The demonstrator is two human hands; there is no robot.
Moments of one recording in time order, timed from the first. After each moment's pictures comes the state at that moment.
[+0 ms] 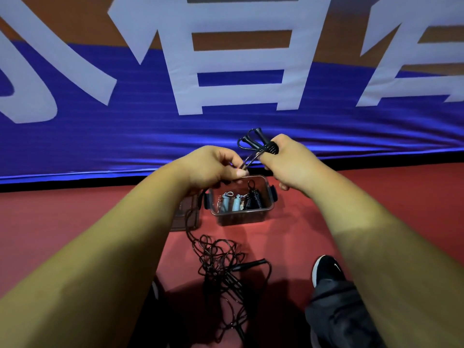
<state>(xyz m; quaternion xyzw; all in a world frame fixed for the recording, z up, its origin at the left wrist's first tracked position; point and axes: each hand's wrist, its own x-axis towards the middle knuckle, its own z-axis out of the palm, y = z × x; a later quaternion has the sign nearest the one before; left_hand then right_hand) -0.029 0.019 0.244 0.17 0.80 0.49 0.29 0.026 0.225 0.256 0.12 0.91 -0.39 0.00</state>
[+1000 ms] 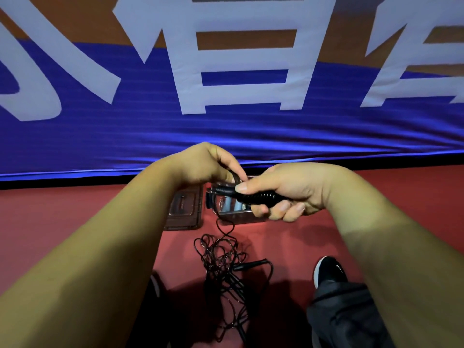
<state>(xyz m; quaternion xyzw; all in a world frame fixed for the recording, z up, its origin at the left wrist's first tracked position) -0.029 0.003 0.263 0.24 0.80 0.45 0.32 0.054 0.214 0.273 0.04 0.66 -0.58 0.48</state>
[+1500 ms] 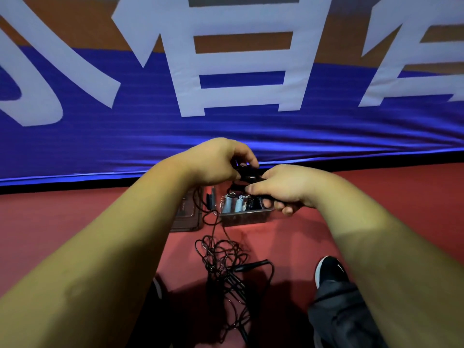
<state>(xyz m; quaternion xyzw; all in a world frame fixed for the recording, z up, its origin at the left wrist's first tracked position) -0.025 0.029 0.280 0.33 0.89 0.26 0.16 0.040 0.217 0.244 0.11 0.84 -0.44 0.28</state>
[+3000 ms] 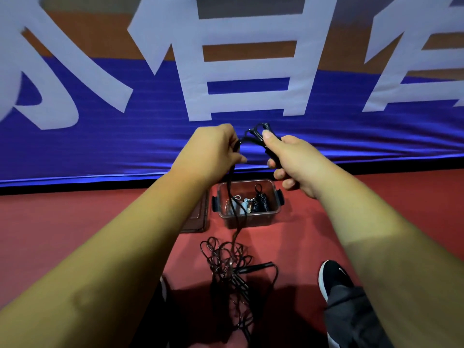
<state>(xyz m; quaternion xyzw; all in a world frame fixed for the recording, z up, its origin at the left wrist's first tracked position) -0.002 0.023 0.294 0.22 0.94 0.25 -0.06 0.036 0.218 0.271 0.18 0.75 -0.63 0.05</state>
